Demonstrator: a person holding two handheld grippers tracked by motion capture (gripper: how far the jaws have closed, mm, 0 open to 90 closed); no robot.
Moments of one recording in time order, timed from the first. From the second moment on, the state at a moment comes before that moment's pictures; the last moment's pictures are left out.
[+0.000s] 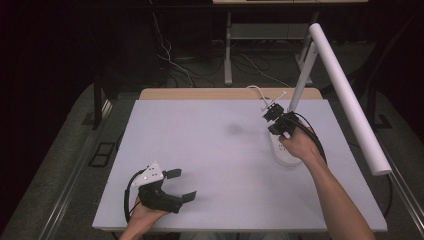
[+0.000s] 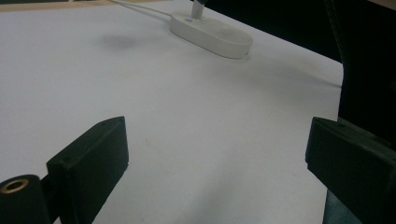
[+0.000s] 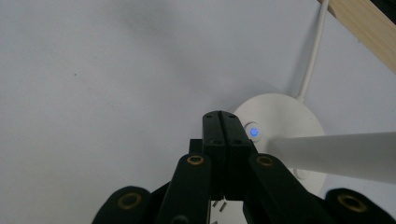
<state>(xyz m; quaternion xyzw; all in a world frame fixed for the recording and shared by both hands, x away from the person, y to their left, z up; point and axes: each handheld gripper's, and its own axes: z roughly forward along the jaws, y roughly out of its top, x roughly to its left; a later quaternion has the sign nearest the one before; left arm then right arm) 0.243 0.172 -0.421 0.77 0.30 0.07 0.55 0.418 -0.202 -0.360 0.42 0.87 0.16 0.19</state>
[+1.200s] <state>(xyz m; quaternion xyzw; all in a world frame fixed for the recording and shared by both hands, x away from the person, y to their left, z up) 0.244 0.172 -0.420 0.78 0.29 0.07 0.55 0.457 -0.186 -0.382 0.42 0.88 0.05 0.23</state>
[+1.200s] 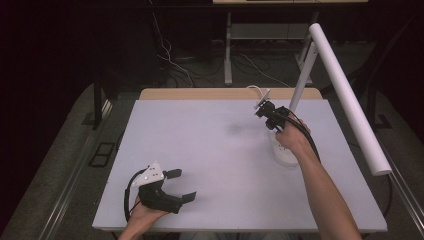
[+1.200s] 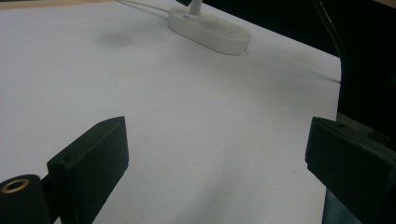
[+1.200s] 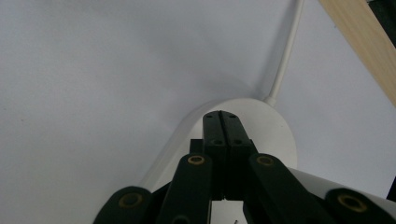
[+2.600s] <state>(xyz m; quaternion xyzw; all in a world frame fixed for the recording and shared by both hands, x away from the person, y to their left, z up) 0.244 0.172 -0.420 0.78 0.29 0.07 0.55 0.454 -0.207 -0.402 0.45 0.86 0.08 0.22</state>
